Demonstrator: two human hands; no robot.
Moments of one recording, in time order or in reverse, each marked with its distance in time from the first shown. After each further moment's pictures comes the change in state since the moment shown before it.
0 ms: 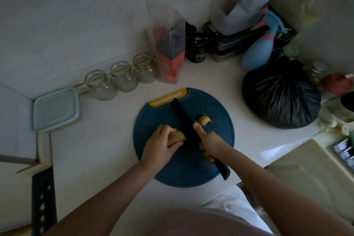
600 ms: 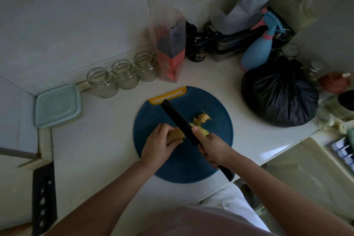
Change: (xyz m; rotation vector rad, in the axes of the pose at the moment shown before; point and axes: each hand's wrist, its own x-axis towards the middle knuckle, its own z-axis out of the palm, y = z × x) left_hand -0.007 -0.004 0.004 -0.085 0.051 0.028; right_hand -0.027 0.012 0.000 0.020 -0.084 -0.183
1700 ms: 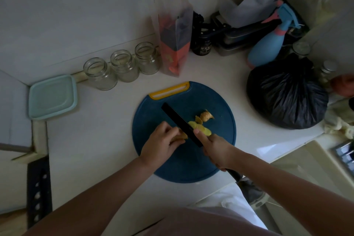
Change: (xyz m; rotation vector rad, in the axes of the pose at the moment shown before) left_hand 0.003 -0.004 0.003 0.099 -0.056 0.139; right_hand 0.003 -0.007 -0.009 -0.339 -0.037 0.036
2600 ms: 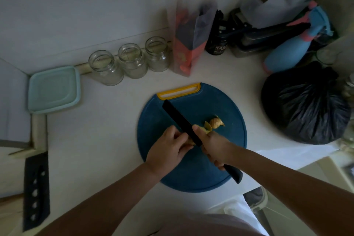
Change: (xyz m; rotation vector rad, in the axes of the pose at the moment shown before) left_hand -0.001 -0.004 0.007 0.053 -0.022 -0.056; right_hand 0.034 -0.034 -0.001 0.011 -0.096 0.137
